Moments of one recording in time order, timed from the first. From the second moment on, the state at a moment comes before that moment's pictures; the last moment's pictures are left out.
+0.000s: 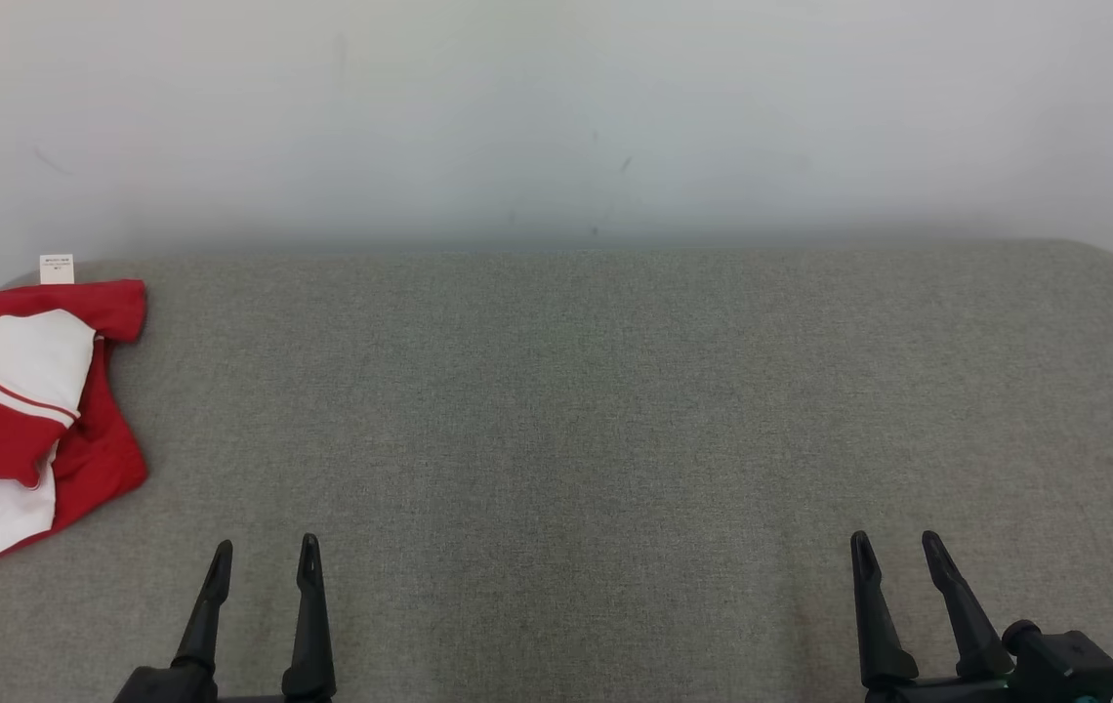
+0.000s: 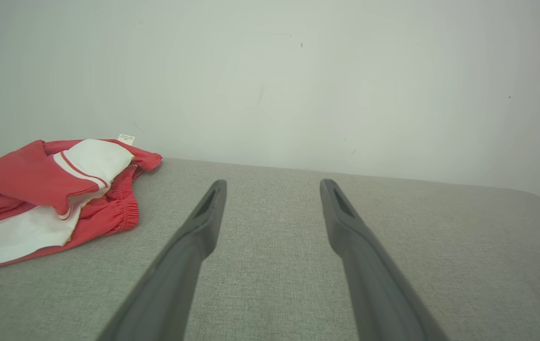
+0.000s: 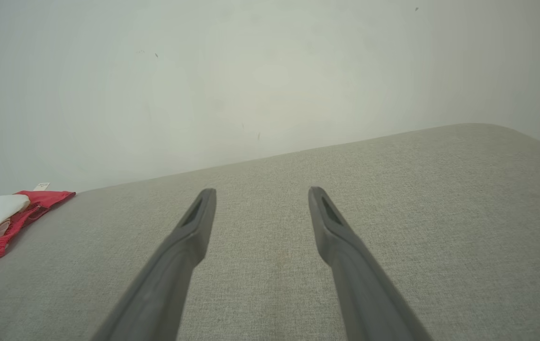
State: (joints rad) left arm 0.04 0.08 -0.09 0.03 -0.23 0.01 -0.21; right arm 0.06 -0.06 0.03 0.11 0.26 0.13 -0.22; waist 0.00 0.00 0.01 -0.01
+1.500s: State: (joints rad) left arm 0.10 0.06 0.04 0.00 -0.03 -0.06 -0.26; right arm 0.08 -0.05 -0.03 0.12 0.12 0.13 -0.26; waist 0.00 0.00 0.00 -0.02
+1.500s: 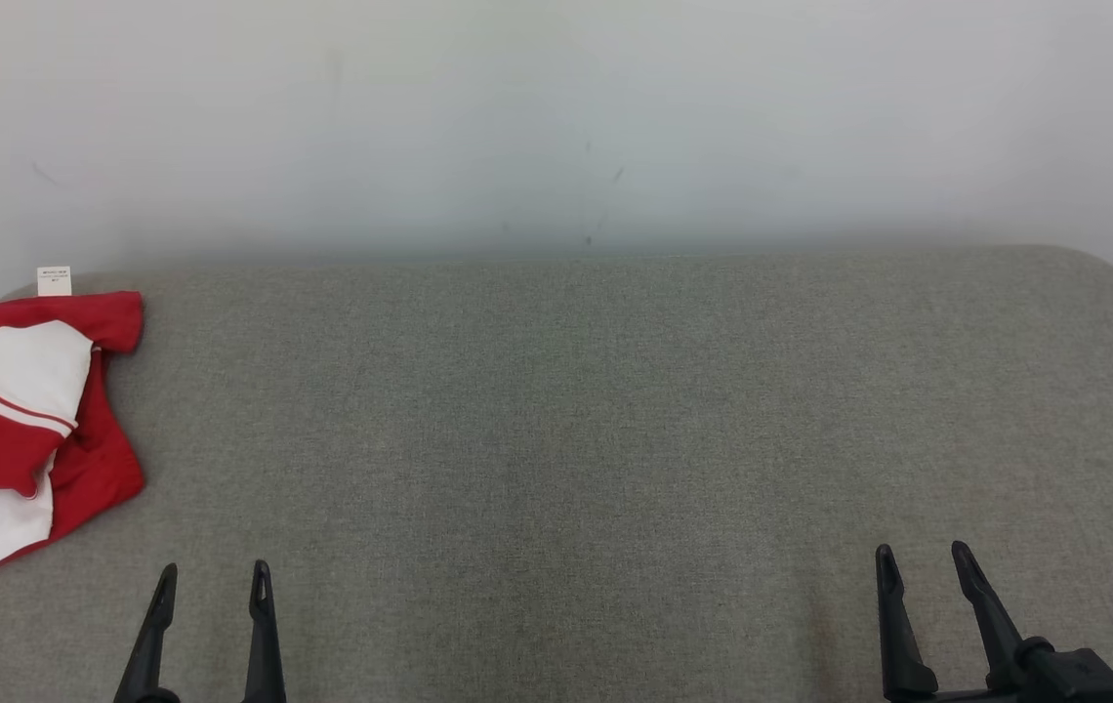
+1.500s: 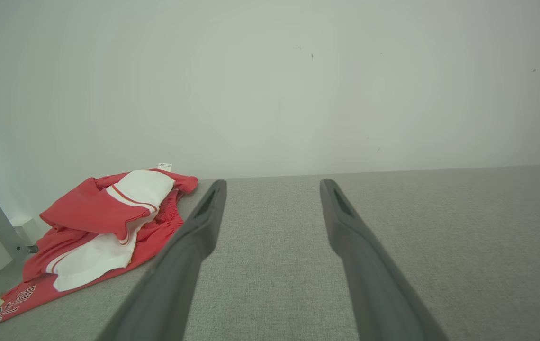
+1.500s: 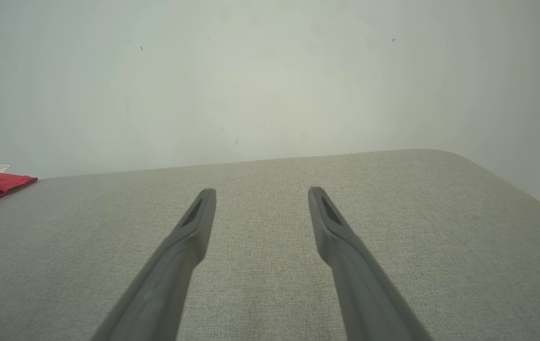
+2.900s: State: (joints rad) left arm 0.12 0.05 0.08 0.01 -0.04 -0.06 -0.26; right arm 0.10 -0.05 -0.01 0.13 0.15 0.13 -0.26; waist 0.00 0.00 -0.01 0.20
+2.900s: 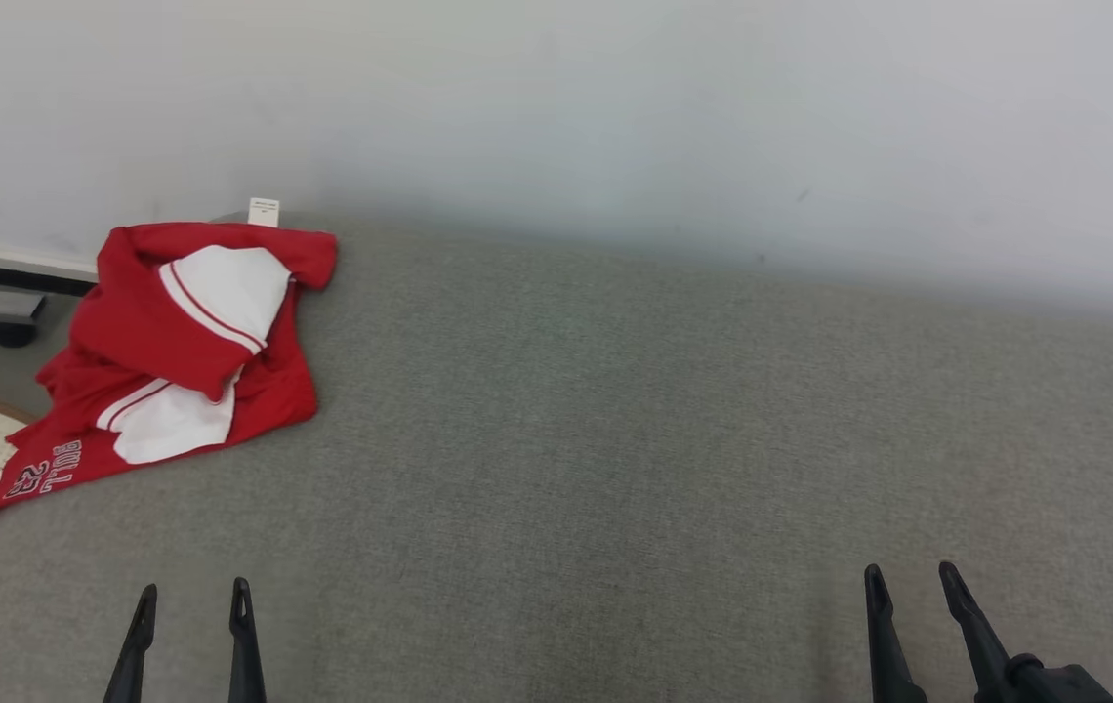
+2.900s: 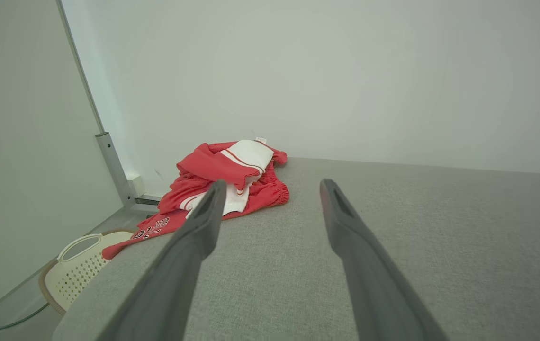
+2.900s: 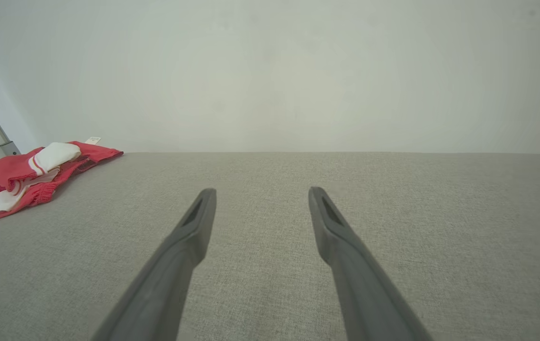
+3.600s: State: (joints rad) left arm 0.14 0.05 0.10 0.01 -0.06 -0.06 -0.26; right arm 0.12 -0.05 0.01 0.14 0.15 0.13 -0.26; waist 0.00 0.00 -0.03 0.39
